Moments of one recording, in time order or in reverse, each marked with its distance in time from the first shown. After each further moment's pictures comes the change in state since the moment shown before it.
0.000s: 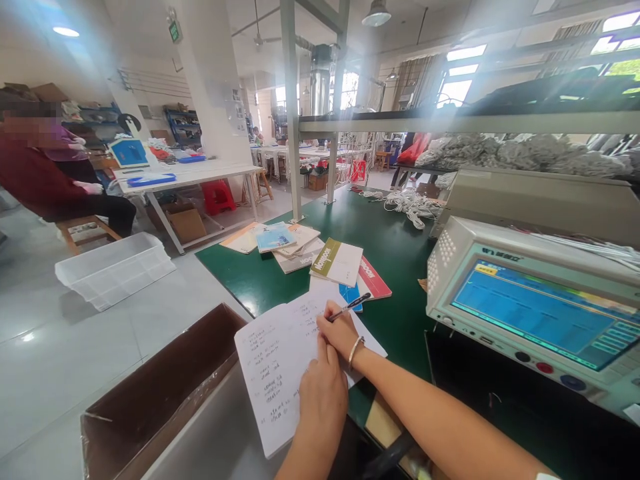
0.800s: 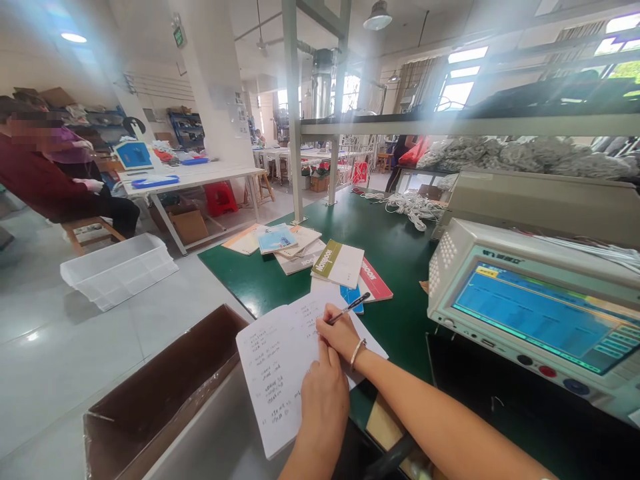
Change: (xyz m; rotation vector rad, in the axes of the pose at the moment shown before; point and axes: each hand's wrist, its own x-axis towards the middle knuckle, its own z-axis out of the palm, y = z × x) left_hand 0.001 0.003 0.000 0.003 0.048 -0.010; right_hand 0.000 -0.001 0.000 0.000 -0.060 -0.002
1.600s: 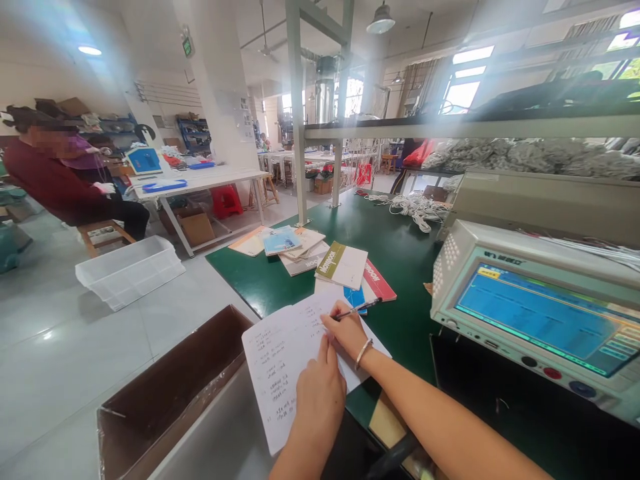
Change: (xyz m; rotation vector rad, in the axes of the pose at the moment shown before) left_hand 0.000 -0.014 -0.013 -0.056 -0.132 0.020; right_hand 0.003 0.004 -0.001 0.088 0.083 -0.026
